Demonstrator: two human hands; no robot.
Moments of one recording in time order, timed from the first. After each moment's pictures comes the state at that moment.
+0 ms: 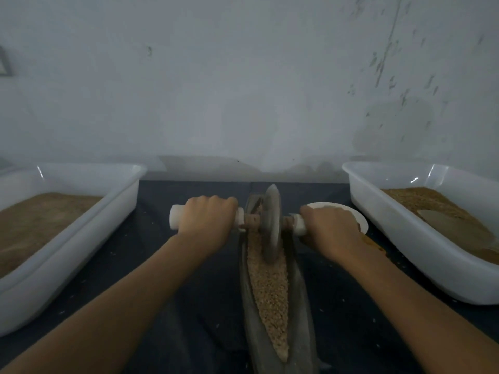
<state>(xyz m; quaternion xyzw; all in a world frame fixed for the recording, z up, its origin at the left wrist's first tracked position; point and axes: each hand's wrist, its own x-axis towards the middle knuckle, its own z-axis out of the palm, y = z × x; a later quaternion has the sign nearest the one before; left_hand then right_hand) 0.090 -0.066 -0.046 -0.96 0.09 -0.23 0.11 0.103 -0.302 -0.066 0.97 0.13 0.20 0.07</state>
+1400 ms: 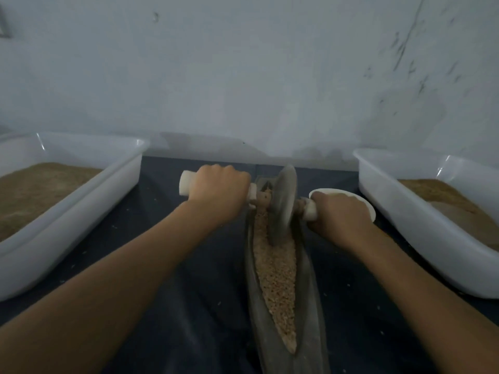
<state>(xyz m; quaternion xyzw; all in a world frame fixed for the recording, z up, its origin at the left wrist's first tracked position) 0.092 -0.077 -0.035 -0.96 0.09 -0.22 0.15 0.107 -0.308 -0.074 0.97 0.13 0.22 0.04</state>
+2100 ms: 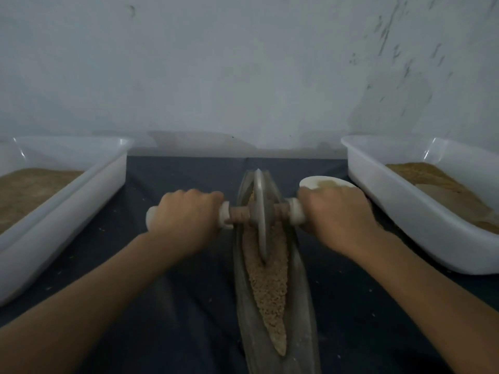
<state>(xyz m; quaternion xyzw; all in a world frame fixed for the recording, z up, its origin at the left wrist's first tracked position) 0.059 -0.048 -0.068 -0.97 0.11 -0.21 0.05 0.058 -0.300 -0.055 0.93 0.19 0.27 0.15</state>
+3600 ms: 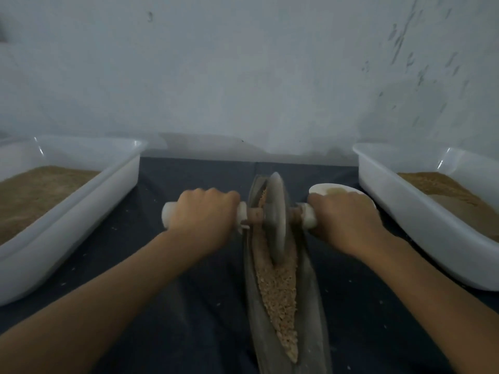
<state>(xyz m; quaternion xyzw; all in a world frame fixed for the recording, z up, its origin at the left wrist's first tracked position) 0.058 -0.060 -0.057 -0.97 0.09 -0.20 0.09 0.075 -0.304 -0.062 0.95 0.18 0.24 0.10</state>
